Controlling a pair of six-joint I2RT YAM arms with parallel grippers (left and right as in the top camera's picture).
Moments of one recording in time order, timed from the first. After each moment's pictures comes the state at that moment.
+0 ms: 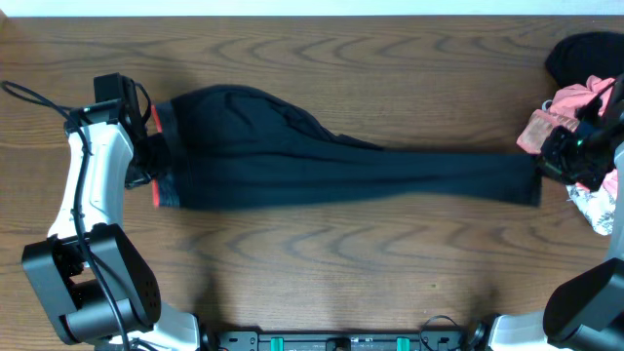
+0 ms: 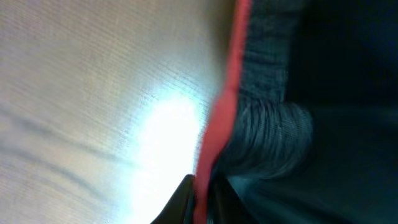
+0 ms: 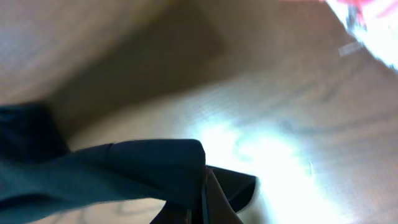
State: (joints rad) left arm 0.24 1.72 1.31 -1.06 -0.10 -0.22; right arm -0.41 1.63 1.46 -1.29 -0.15 0.18
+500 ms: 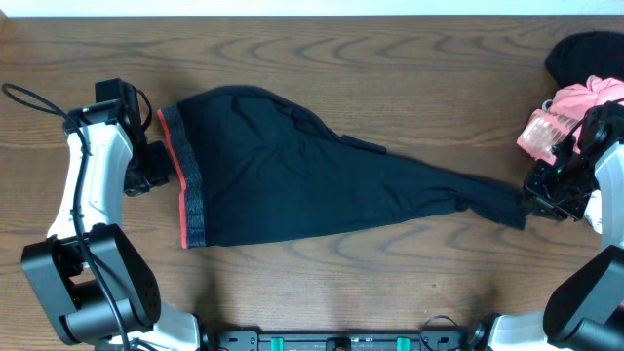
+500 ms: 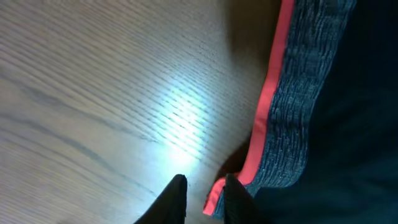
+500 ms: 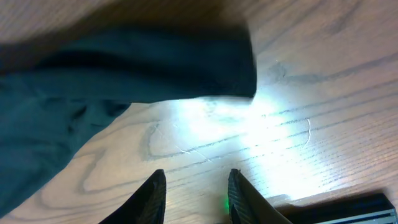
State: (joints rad) left arm 0.24 1.72 1.31 -1.12 -0.11 -0.23; right arm -0.41 1.63 1.27 -1.27 -0.10 0.17
